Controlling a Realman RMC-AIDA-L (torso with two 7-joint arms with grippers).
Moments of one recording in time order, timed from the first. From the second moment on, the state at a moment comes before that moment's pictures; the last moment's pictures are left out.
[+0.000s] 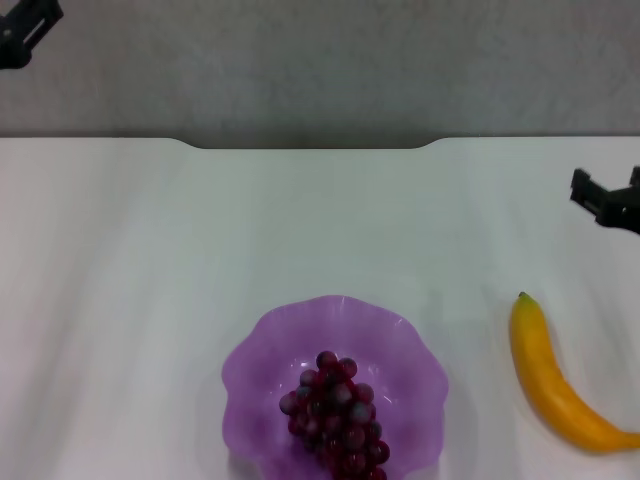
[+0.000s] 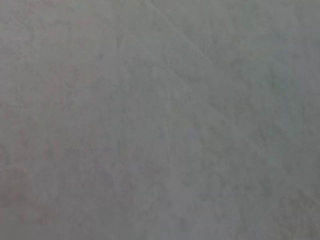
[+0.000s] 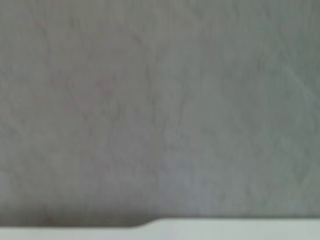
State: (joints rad) left arm -0.08 -1.86 -1.36 -1.33 2.87 0.51 -0.16; right arm 0.07 2.01 -1.75 -1.35 0.26 0.16 0.14
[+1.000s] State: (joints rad) left arm -0.03 -1.93 -1.40 -1.44 2.87 0.37 0.03; right arm 0.22 2.01 -1.81 -1.37 0.30 0.70 0.22
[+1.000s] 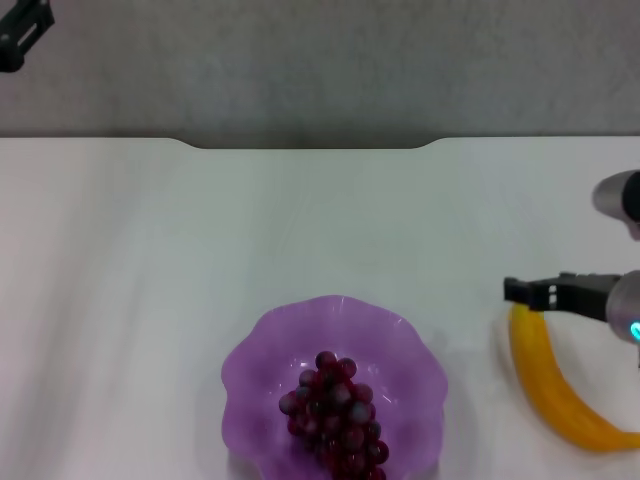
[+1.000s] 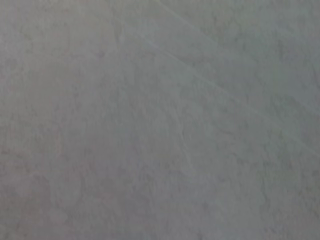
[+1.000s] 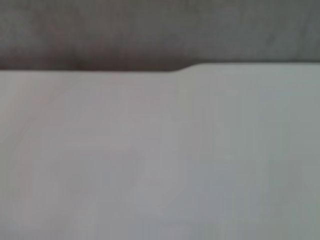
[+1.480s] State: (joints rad) left arm -0.01 -1.93 -1.41 -1.45 2.87 0.37 0.05; right arm 0.27 2.01 -1.84 -1.29 0.36 0.74 0.22
